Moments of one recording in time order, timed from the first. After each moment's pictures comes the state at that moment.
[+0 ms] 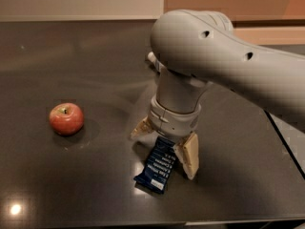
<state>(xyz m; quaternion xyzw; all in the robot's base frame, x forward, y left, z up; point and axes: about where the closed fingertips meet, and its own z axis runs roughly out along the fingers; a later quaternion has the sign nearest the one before) 0.387 -0.025 0.820 -0.94 0.32 0.09 0.05</state>
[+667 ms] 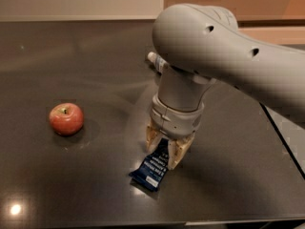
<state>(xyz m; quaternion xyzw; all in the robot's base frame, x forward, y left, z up) 0.382 -0.029 0.829 -0.94 0.33 0.09 0.05</state>
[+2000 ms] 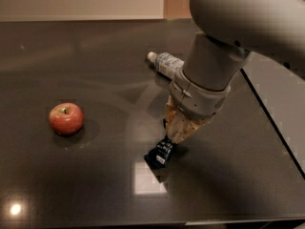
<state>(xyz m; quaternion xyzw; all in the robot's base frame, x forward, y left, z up) 0.401 -0.053 0.875 -0.91 0.40 0.06 0.10</state>
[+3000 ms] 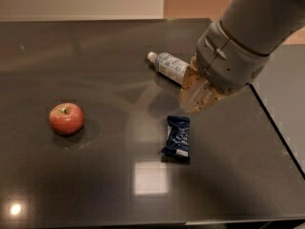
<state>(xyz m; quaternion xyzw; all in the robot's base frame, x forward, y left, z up) 0.409 -0.073 0.957 -0.89 0.43 0.02 0.18</state>
